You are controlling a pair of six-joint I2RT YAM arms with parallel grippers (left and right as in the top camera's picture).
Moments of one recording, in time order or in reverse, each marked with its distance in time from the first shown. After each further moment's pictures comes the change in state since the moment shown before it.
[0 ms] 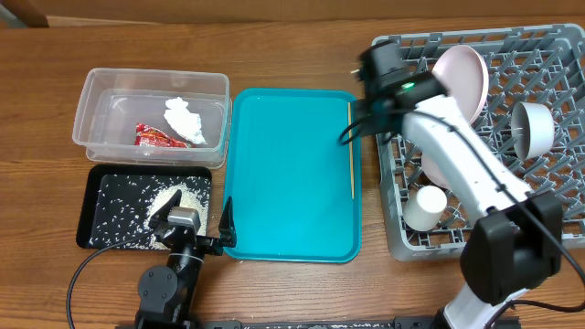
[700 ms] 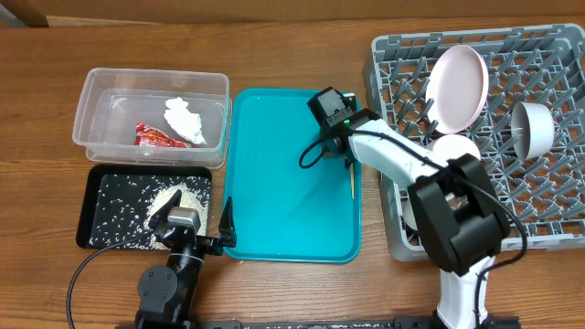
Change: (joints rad) left arm 0.000 0.000 0.000 0.000 0.000 0.000; right arm 0.121 0.228 -0.166 0.315 0.233 0.245
